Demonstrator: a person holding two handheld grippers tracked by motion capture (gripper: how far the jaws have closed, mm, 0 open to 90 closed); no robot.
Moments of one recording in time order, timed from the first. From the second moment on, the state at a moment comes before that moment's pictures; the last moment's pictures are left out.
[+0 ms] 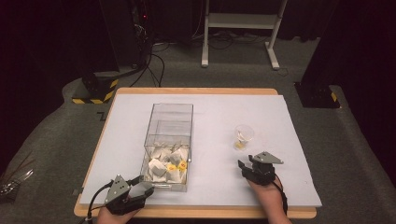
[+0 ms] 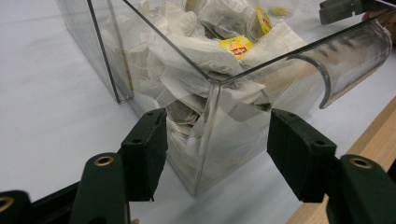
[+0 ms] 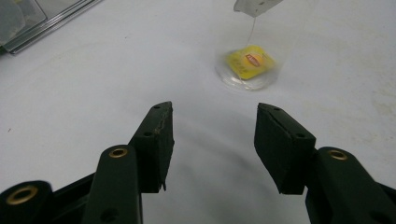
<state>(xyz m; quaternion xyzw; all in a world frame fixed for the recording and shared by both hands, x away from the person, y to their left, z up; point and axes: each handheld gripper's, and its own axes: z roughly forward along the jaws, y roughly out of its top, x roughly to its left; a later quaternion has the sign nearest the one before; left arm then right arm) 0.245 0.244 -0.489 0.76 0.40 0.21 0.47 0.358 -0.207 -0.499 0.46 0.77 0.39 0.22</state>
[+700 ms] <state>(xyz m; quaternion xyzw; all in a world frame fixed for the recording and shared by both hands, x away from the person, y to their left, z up) 0.257 0.235 -0.487 0.75 0.40 0.24 0.47 0.359 -0.207 -0.500 0.46 0.77 0.39 0.21</state>
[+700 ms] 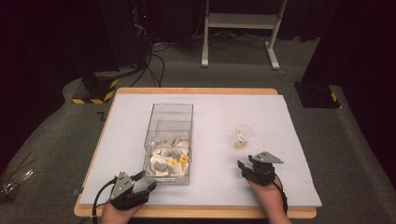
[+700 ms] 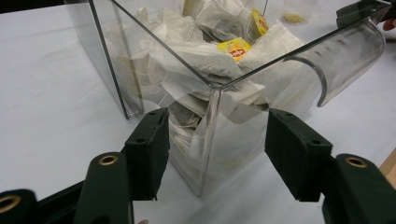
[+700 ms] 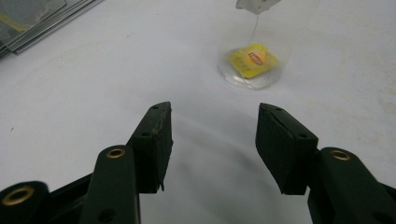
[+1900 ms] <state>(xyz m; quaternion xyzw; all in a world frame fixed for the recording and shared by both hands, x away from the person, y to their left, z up) 0.282 0.245 -0.484 0.71 0.41 0.26 0.50 0.360 -0.206 -0.501 0.46 0.77 0.38 0.21</state>
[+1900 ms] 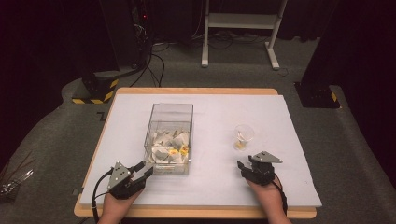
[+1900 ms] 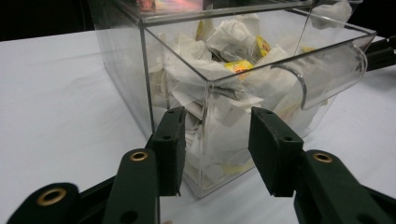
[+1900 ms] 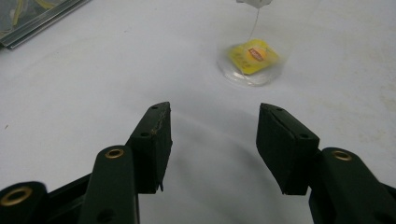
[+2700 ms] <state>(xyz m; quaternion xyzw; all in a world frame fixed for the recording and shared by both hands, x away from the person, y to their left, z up) 0.290 0.238 -0.483 0.70 0.44 0.28 0.48 0.359 -0.205 -0.501 0.46 0.77 0.38 0.22</state>
